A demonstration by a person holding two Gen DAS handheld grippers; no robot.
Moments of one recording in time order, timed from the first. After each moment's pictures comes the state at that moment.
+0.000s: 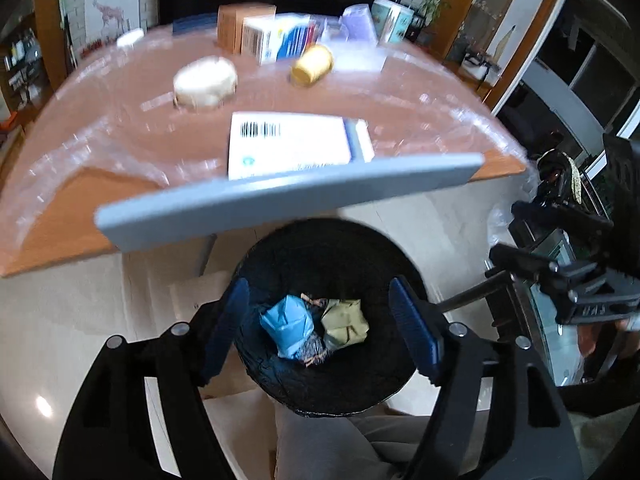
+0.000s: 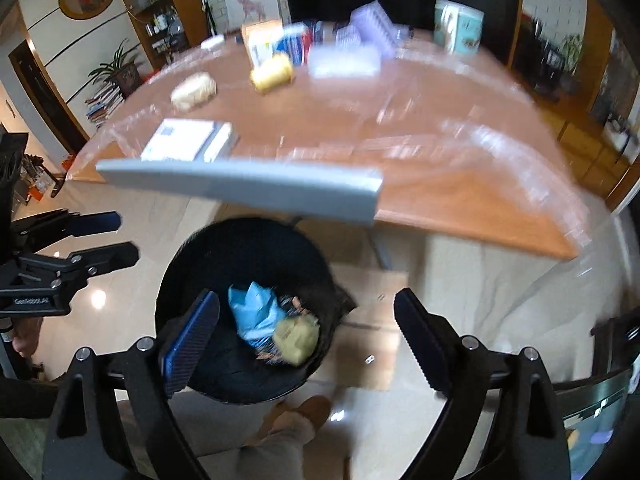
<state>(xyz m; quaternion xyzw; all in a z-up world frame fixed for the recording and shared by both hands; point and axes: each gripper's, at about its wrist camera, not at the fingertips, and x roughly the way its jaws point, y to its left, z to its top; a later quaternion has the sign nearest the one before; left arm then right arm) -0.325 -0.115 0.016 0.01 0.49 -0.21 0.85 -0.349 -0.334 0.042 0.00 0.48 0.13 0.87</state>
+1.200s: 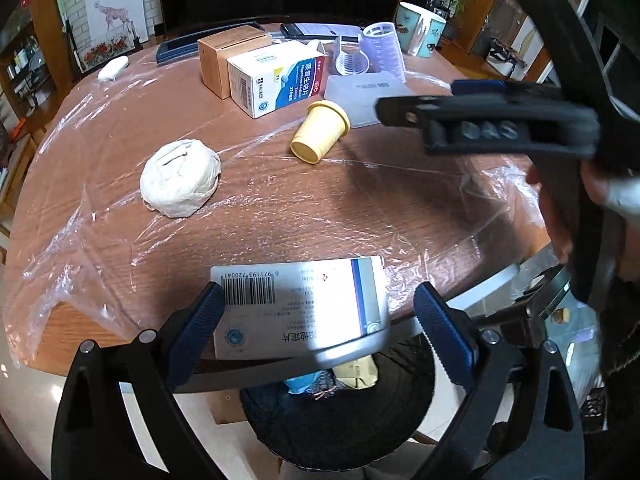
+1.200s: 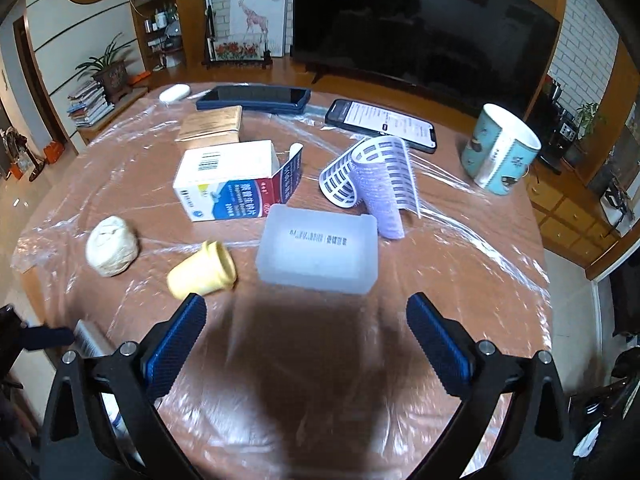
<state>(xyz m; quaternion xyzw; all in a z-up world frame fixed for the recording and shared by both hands) -0.225 -0.161 0.025 0.04 0.53 -0.16 0.83 -0.132 -0.297 0.064 -0.08 0.48 0.12 0.87</state>
